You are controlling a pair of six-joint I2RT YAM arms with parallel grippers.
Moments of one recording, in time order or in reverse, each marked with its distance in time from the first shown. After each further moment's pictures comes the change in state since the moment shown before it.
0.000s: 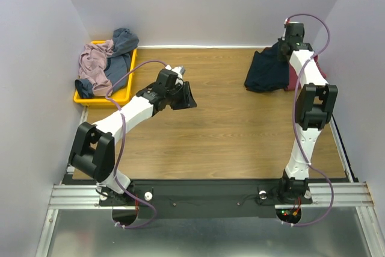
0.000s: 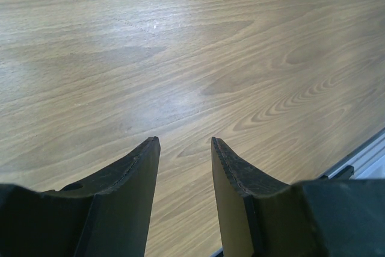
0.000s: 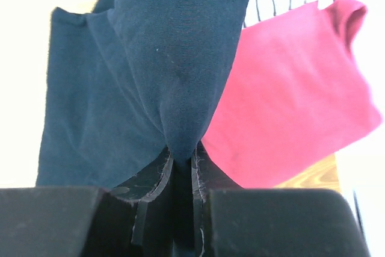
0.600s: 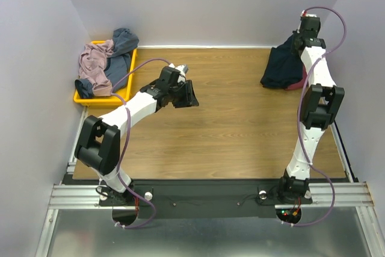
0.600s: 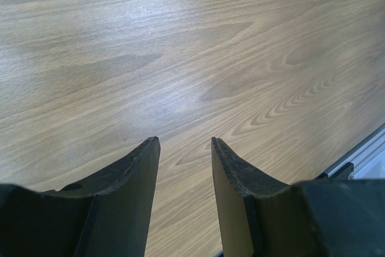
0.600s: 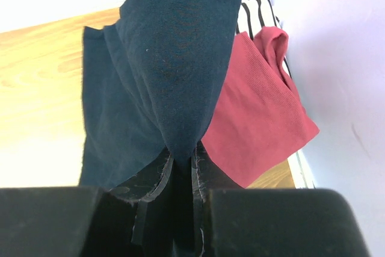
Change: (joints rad) left arm 0.010 0.083 0.063 -0.010 0.041 0.019; right arm -0.087 0.015 0.131 -0.026 0.012 -0.018
